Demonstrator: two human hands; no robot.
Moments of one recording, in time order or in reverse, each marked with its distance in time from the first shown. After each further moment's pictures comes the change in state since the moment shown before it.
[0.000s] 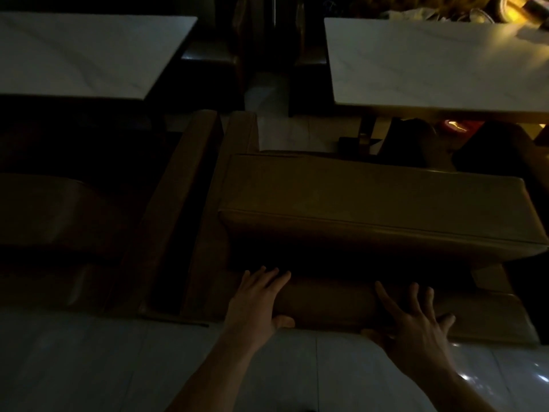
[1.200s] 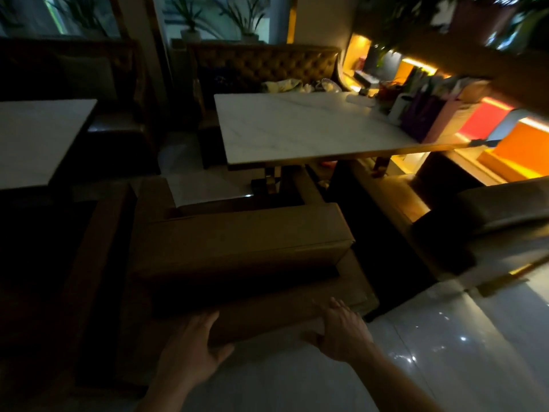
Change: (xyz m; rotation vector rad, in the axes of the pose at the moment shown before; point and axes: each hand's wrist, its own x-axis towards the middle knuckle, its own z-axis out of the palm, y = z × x) left_hand -0.063 0.105 -0.099 -0.074 -0.275 -0.100; right_hand -0.123 0.067 -0.109 0.289 -0.079 0.069
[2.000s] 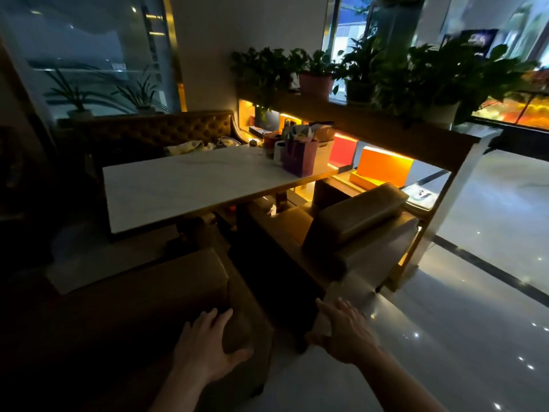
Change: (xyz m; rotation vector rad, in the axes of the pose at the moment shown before) left_hand -0.003 0.317 0.048 0.314 0.008 0.367; right_hand -0.122 0.278 -0.071 0.127 0.315 0.262
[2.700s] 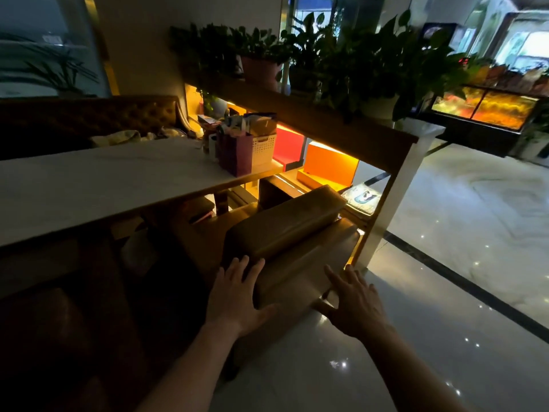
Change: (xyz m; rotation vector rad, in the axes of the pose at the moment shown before) left_hand 0.224 0.366 -0.001 0.045 0.366 0.310; right_hand 0.138 0.309 -0.125 -0.056 0.173 0.120
